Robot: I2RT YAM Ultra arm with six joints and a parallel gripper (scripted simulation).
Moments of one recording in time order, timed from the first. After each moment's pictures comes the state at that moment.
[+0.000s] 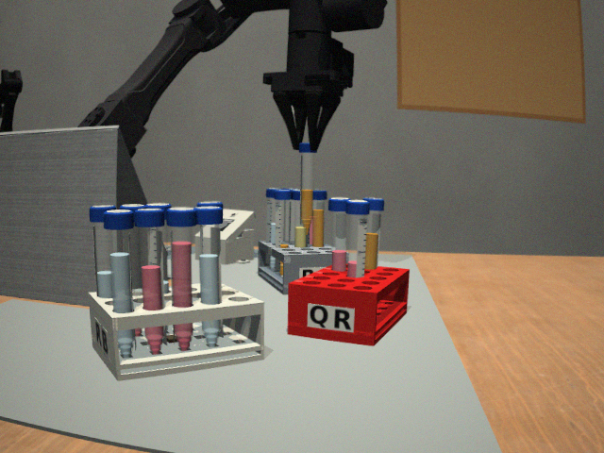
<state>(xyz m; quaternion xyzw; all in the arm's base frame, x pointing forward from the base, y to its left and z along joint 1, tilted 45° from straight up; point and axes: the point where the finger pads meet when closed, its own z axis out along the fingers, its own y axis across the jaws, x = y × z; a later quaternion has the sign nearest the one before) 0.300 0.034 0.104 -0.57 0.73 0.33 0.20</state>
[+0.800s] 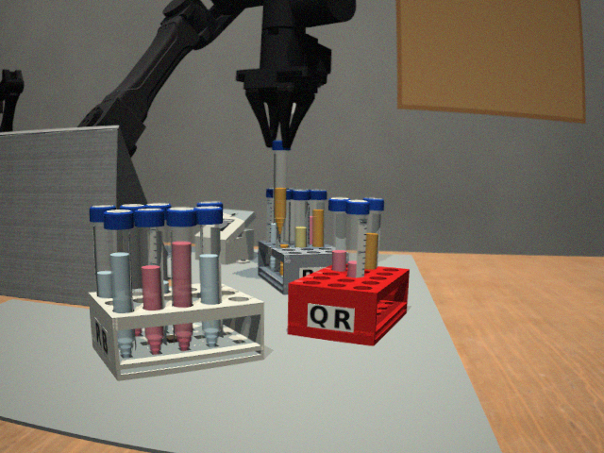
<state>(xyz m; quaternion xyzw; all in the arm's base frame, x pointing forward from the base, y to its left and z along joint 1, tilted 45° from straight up) 0.270 0.018 0.094 -0.57 0.73 0.33 0.20</state>
